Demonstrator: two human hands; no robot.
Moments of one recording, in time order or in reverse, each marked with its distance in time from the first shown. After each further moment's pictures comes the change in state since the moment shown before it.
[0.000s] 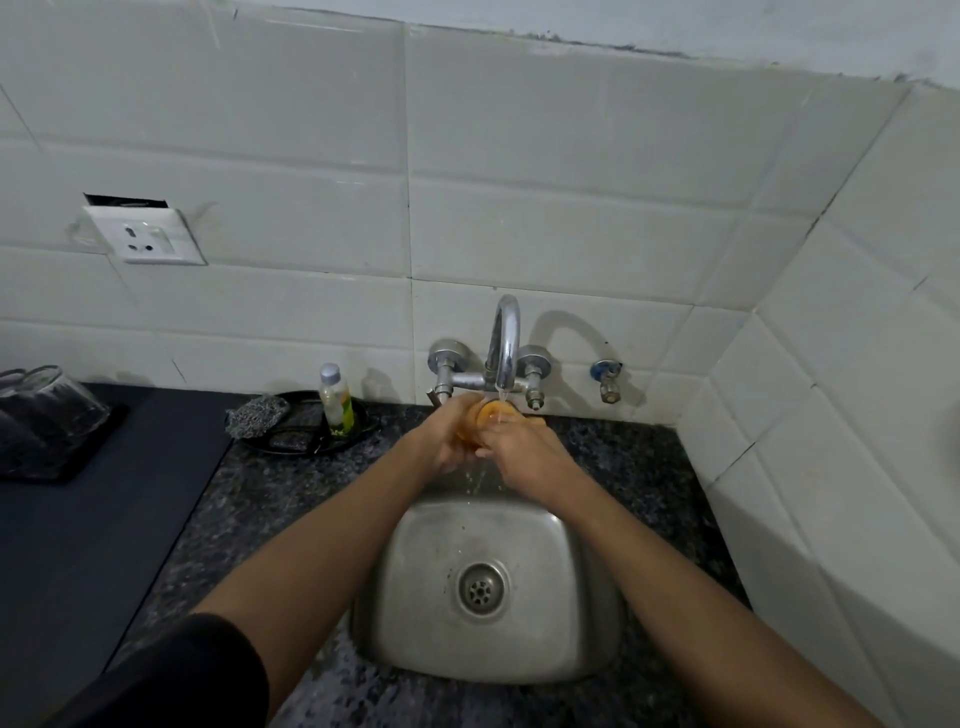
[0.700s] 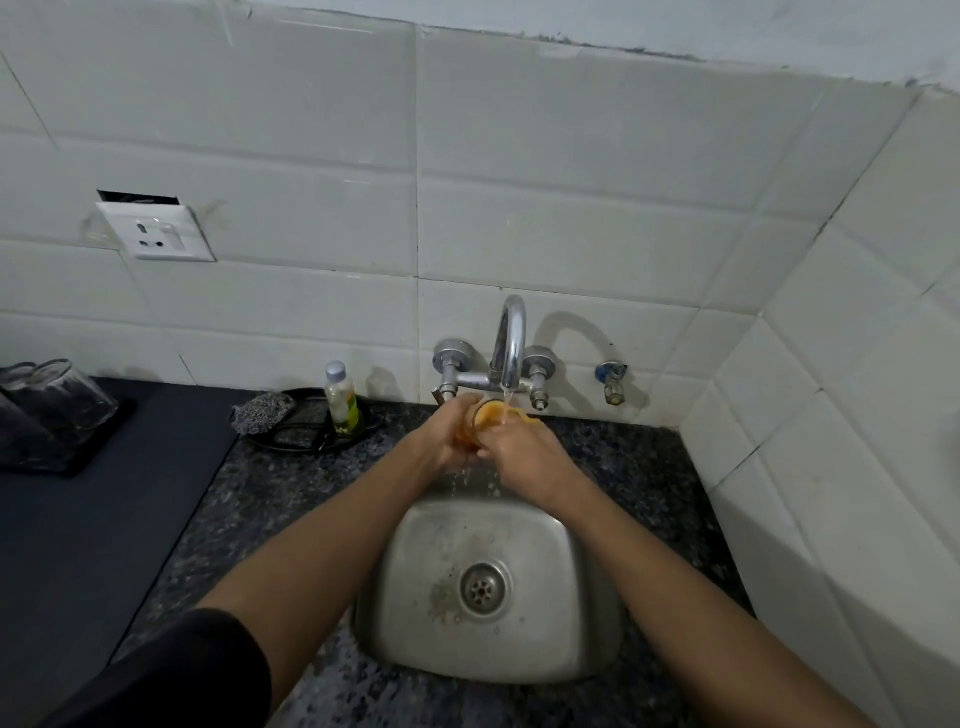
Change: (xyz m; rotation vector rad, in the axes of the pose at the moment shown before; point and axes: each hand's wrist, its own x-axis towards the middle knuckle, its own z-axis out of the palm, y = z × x) left_hand -0.008 0.000 -0.001 -0.068 0.017 -0.005; right_hand 0.001 -0.010 -0.003 -0.014 -0.040 0.026
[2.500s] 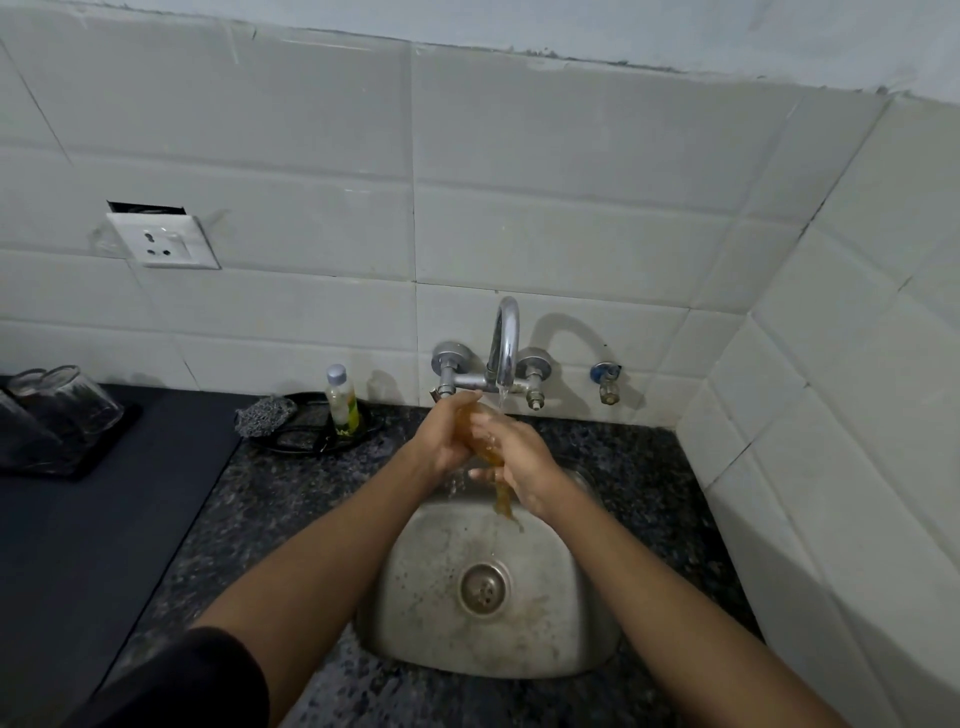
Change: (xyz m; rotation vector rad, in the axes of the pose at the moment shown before) left_hand -0.007 -0.009 -0.005 -0.106 -0.014 0.113; right_hand -0.012 -0.032 -0.007 1.625 0.047 0.608
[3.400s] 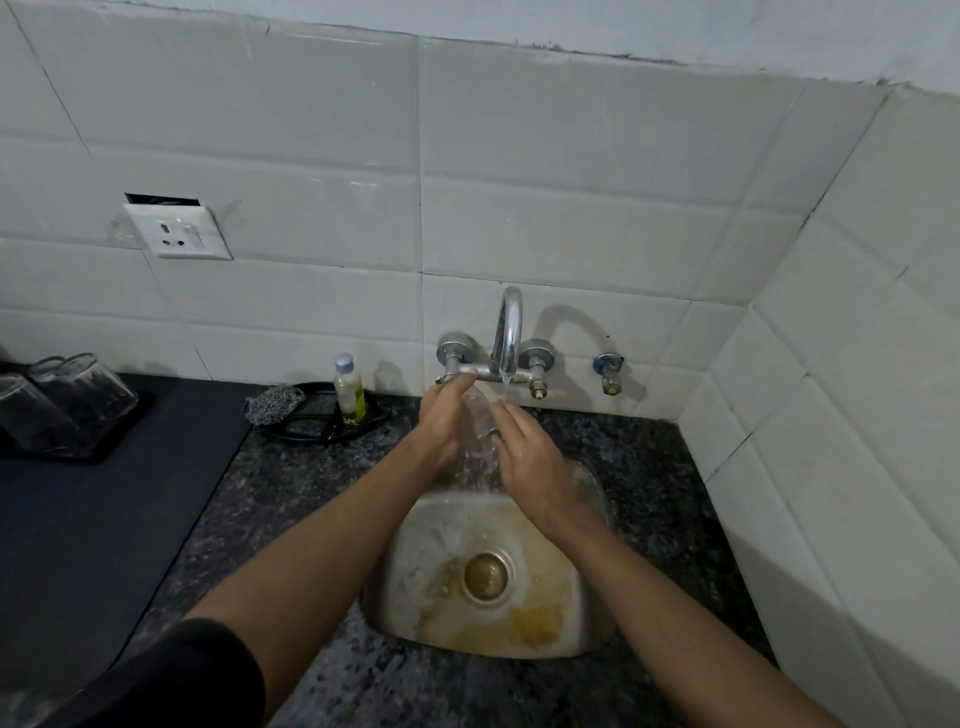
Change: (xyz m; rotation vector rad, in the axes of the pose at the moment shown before) left_hand -0.015 -0.002 0.007 0.075 0.214 0.172; right_hand -0.005 0.046 -0.029 -1.167 0.263 -0.960
